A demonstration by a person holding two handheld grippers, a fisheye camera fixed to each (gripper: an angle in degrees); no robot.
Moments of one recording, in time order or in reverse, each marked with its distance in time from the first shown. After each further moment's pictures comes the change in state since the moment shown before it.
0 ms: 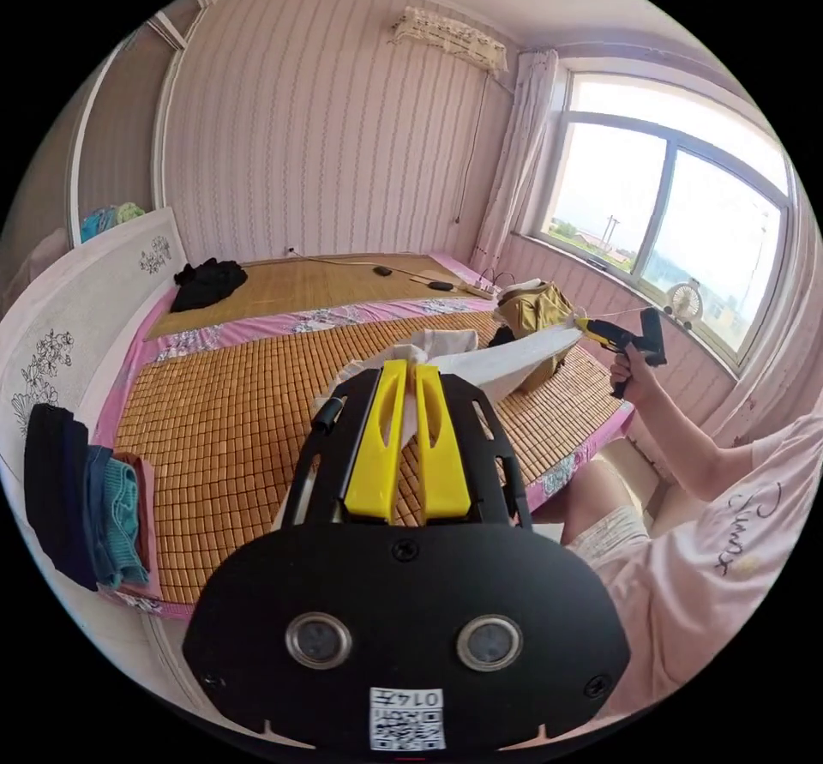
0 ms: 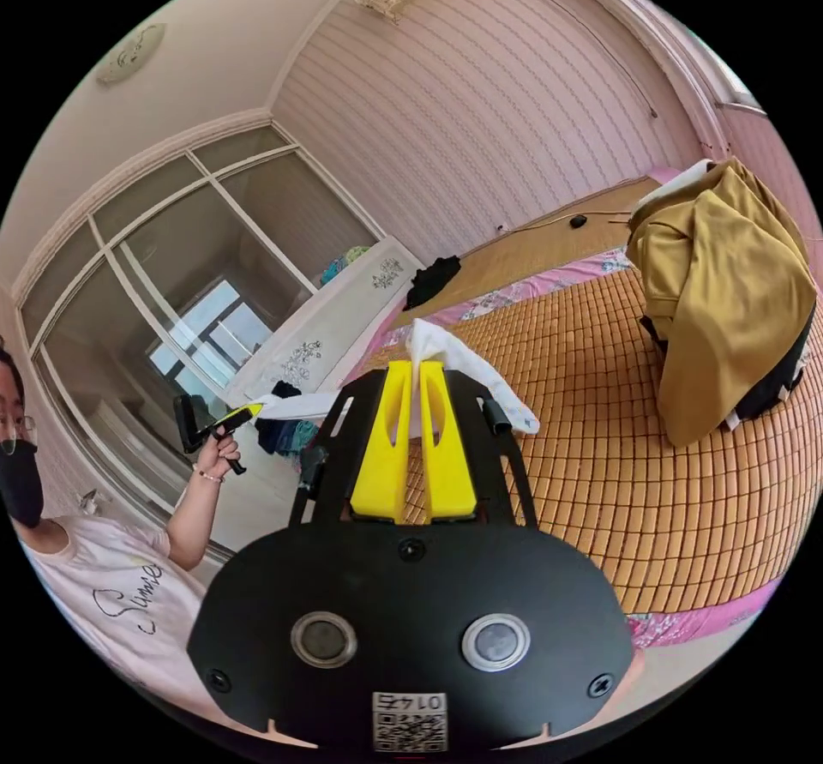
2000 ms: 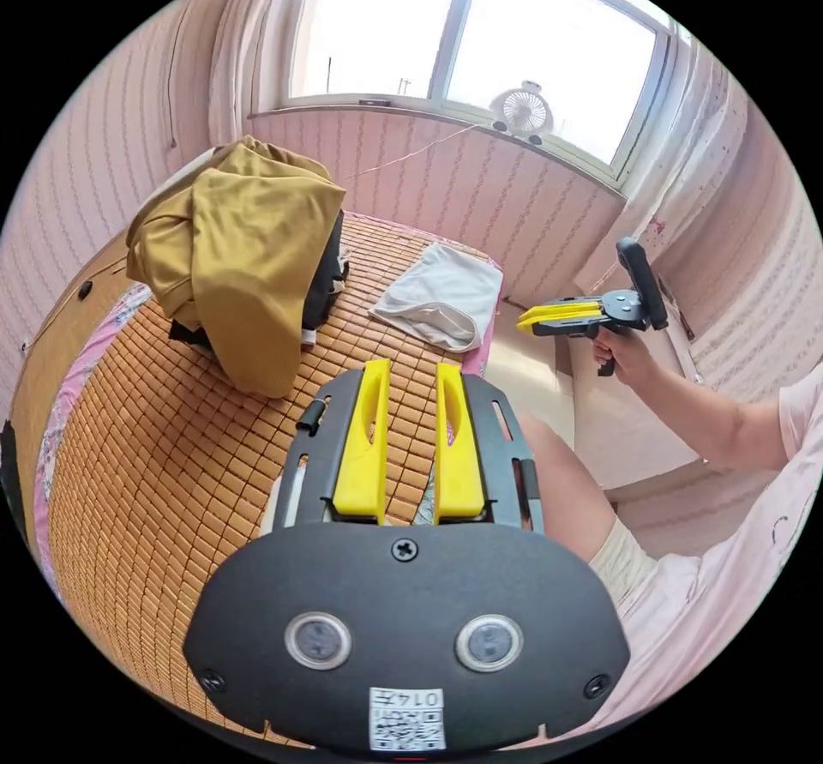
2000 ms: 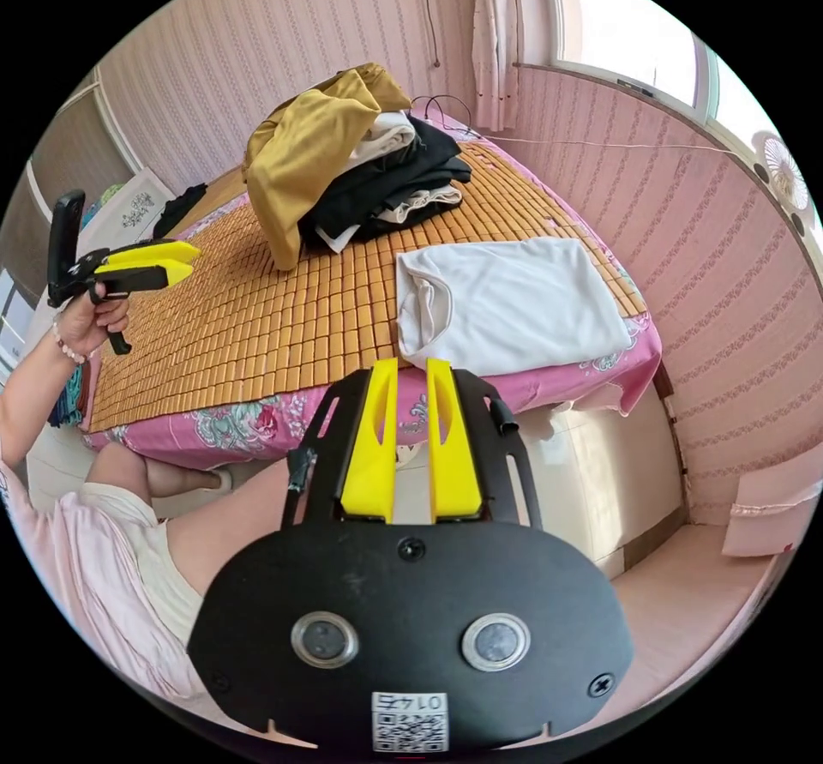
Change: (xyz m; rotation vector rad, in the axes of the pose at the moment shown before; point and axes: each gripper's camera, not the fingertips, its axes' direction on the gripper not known) left arm 0.533 -0.021 0.397 -0.357 0.527 0.563; right arm -0.010 0.106 -0.272 -0.267 0.865 0.153
